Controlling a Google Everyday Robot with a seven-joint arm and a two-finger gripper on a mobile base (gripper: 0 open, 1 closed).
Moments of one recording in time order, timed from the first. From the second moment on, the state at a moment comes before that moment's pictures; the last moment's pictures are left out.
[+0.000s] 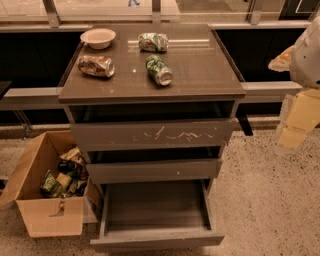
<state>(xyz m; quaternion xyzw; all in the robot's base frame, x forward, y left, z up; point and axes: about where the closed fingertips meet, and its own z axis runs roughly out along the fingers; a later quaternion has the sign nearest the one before) 0.438 -0.217 0.976 -0.60 0.78 -0.03 0.16</state>
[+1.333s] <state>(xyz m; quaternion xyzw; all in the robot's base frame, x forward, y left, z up) 0.599 -0.155 0.972 -0.47 0.84 0.06 0.26</state>
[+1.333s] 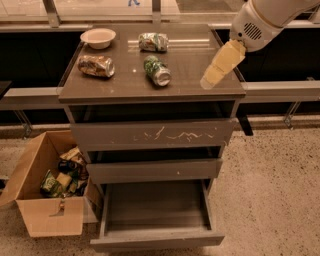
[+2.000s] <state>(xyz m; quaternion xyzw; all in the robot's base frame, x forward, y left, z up) 0.622 -0.144 0.947 -0.45 0.85 0.08 0.26</state>
